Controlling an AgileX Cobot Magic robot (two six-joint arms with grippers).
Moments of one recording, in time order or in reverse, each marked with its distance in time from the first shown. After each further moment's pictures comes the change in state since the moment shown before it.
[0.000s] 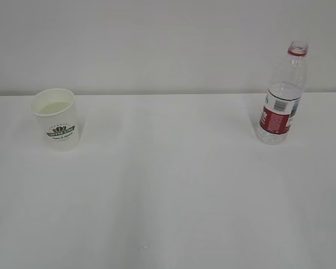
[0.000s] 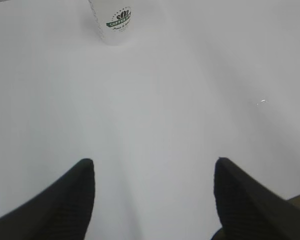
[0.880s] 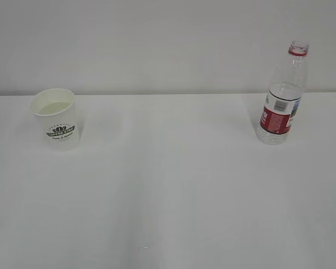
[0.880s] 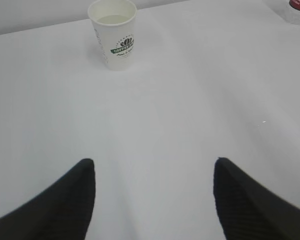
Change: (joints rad) left arm 0.000 -0.139 0.050 -0.002 -0.041 0.000; right arm 0.000 -0.038 0.007 0.006 0.126 0.021
